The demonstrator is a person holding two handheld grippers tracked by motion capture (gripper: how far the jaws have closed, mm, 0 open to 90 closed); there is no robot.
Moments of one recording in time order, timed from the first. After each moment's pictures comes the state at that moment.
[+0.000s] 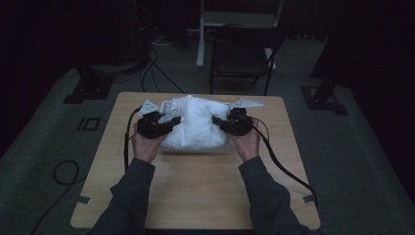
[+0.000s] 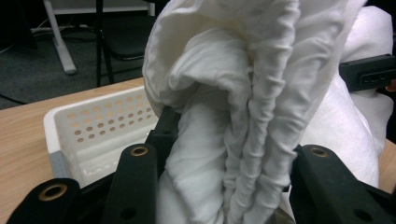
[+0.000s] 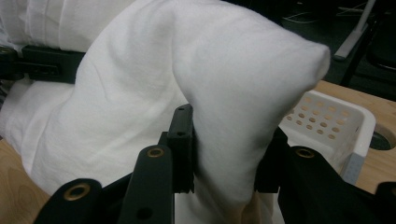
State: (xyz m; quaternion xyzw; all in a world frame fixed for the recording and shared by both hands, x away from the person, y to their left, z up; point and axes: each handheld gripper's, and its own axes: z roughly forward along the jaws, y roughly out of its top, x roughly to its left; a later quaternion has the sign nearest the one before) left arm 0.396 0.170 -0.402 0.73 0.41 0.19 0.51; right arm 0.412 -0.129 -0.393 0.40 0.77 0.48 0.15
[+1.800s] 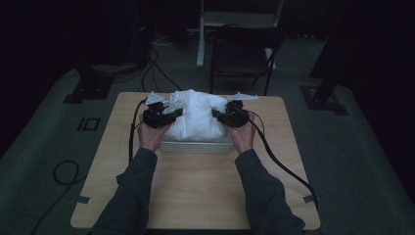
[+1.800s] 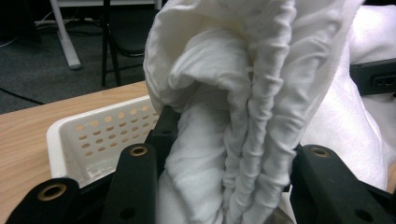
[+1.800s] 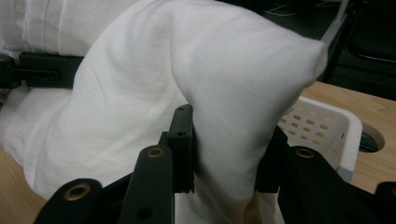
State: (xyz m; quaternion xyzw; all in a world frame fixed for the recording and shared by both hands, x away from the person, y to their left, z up) left arm 0.447 0.166 -0.421 0.73 0.43 0.19 0.49; right arm 0.452 -0.122 -0.408 0.43 0.75 0.47 0.16
